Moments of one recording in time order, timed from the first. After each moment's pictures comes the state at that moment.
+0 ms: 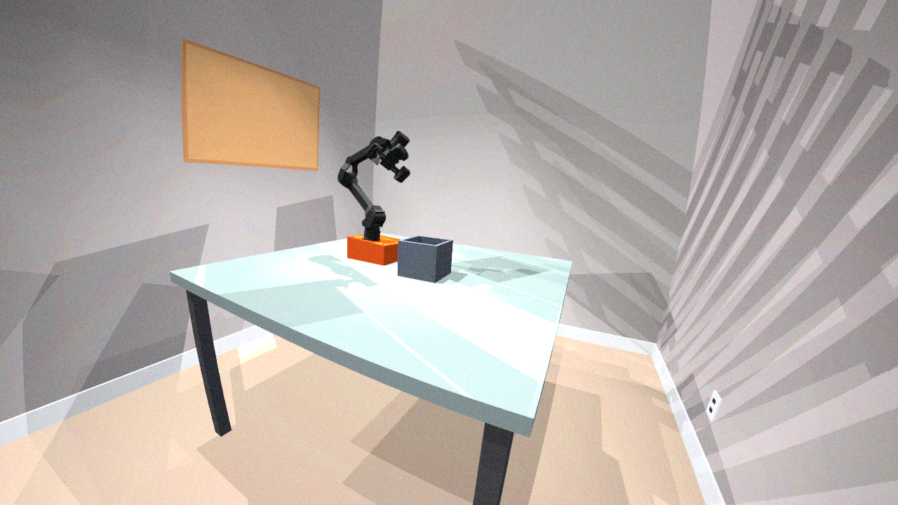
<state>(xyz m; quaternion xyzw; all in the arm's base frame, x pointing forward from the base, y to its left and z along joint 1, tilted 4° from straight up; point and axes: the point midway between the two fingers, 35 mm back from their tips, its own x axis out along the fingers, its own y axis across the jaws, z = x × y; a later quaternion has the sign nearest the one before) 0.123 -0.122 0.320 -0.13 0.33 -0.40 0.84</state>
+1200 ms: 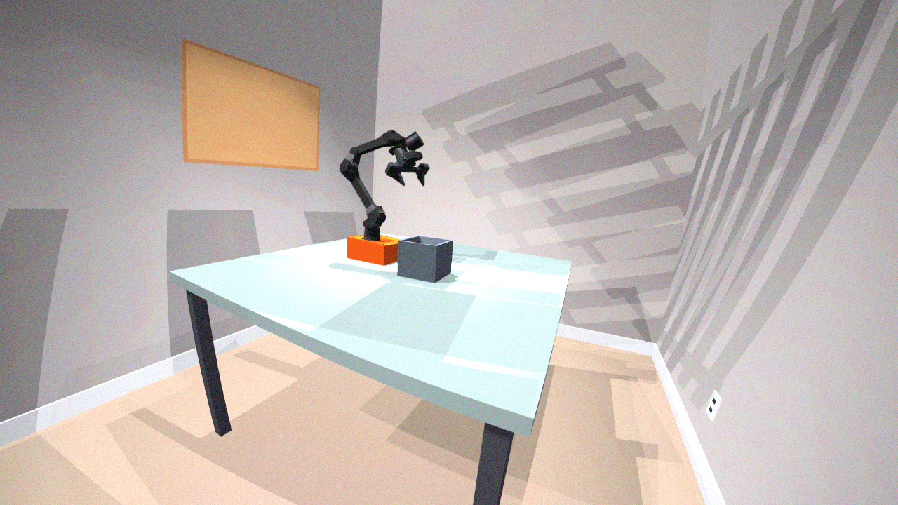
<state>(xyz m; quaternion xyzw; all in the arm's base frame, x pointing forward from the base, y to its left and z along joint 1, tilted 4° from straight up) 0.182 -0.027 0.295 0.18 0.38 -0.23 0.88</state>
